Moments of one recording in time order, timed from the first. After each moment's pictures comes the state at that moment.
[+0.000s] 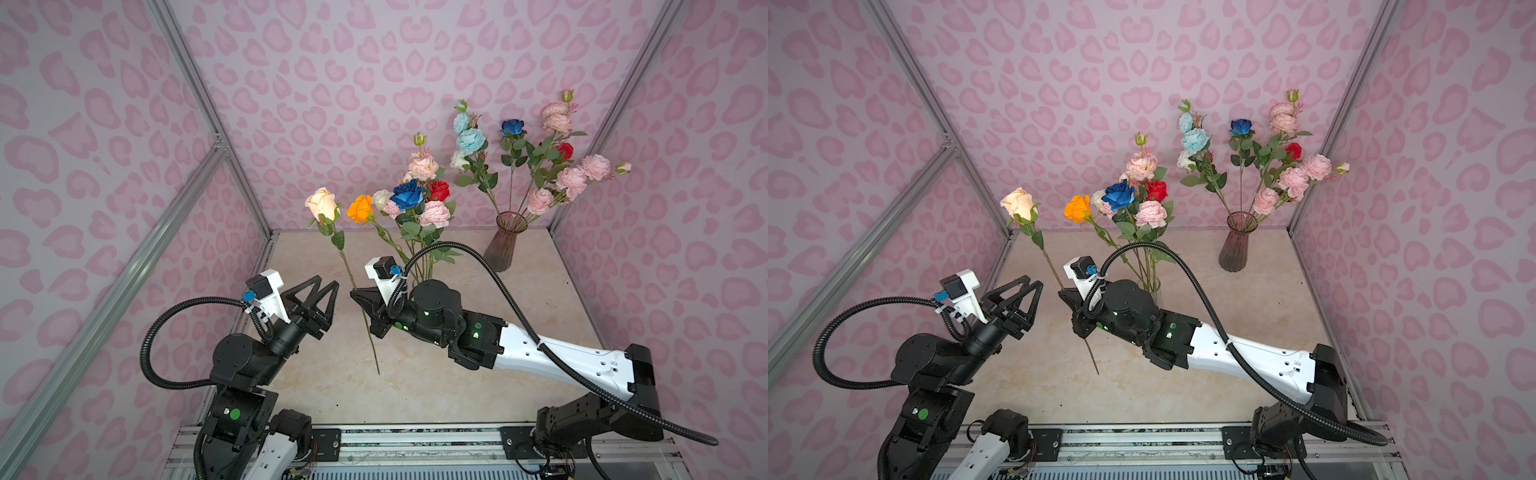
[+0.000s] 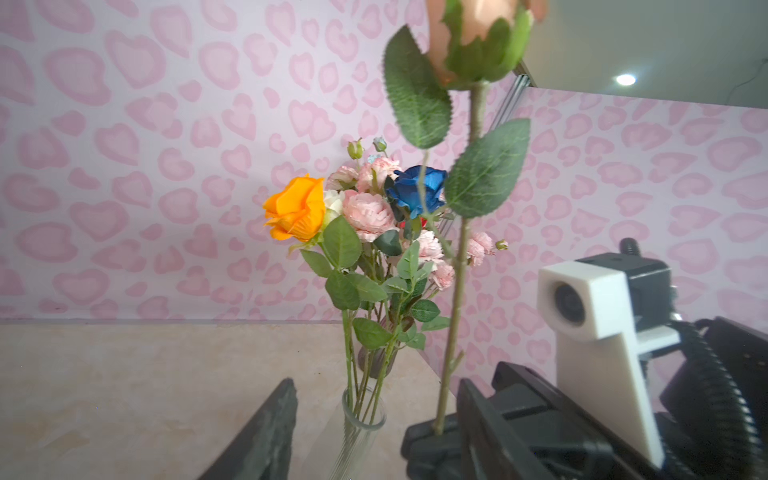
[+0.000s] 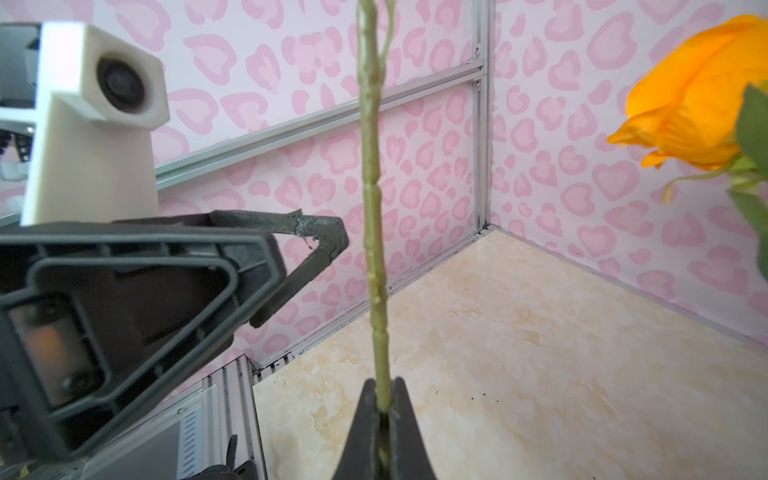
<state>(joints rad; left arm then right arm) -0.27 0.43 0.76 -0.13 0.24 -0.53 1.19 1.47 1.36 0.00 0.16 0.21</state>
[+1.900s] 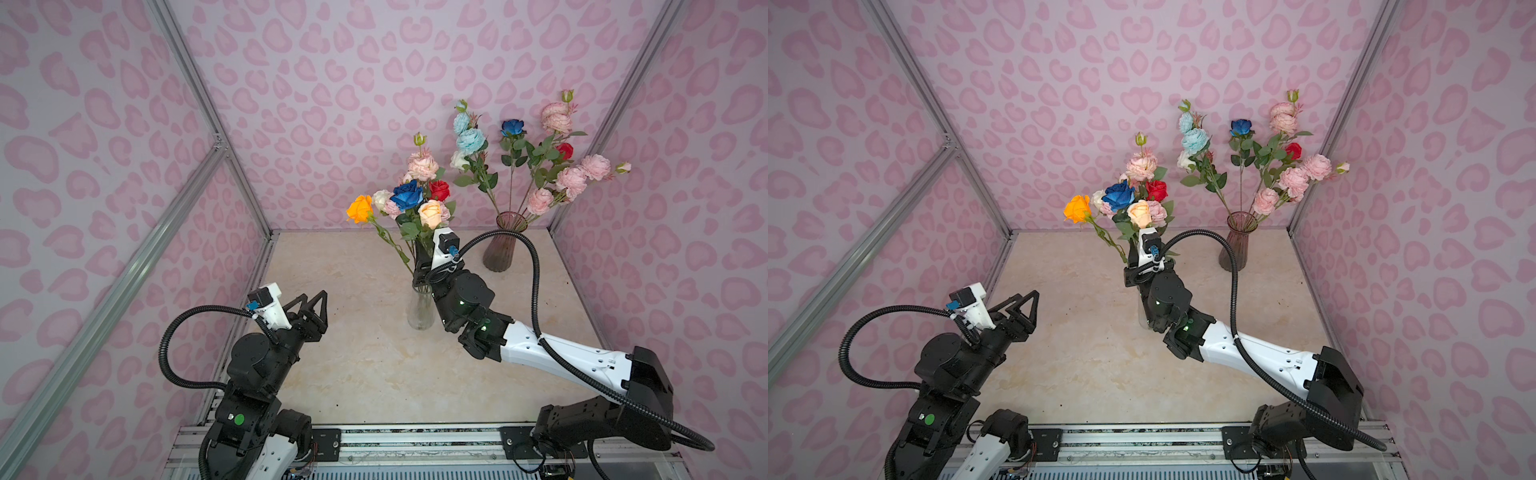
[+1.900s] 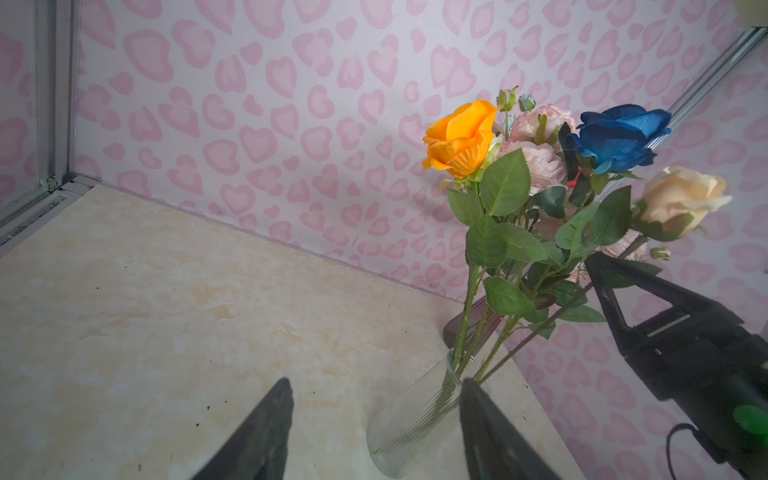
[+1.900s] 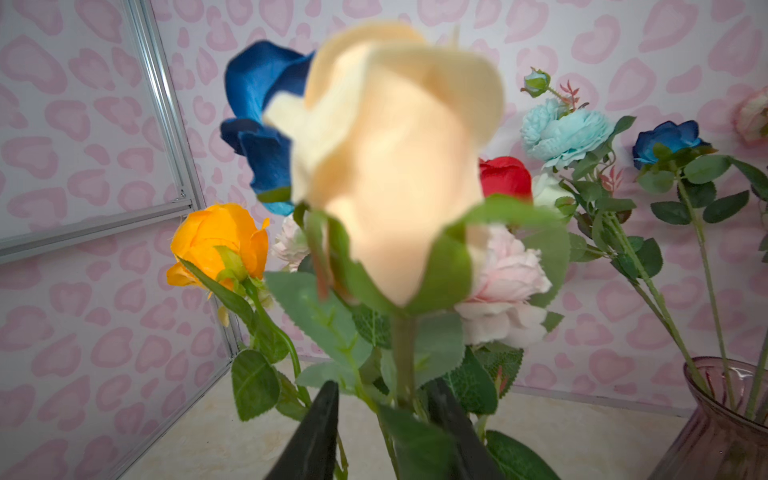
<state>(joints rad) -0.27 0.40 0.69 -0.33 0.02 -0.54 0.99 1.42 1.10 0.51 0.71 -0.01</state>
